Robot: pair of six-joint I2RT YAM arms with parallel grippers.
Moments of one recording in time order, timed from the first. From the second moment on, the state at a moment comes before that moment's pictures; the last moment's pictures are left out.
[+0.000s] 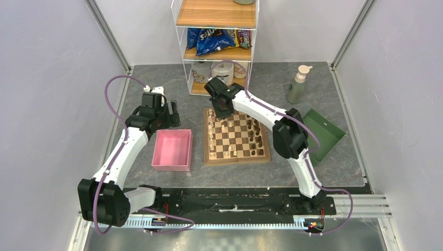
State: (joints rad) left arm -0.16 1.18 0.96 -0.60 -0.09 -0.26; right arm 0.75 2.23 2.01 -0.89 0.18 0.39
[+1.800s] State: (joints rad) left arm -0.16 1.18 0.96 -0.60 -0.09 -0.26; right arm 0.79 2.28 2.06 -0.90 0.16 0.39
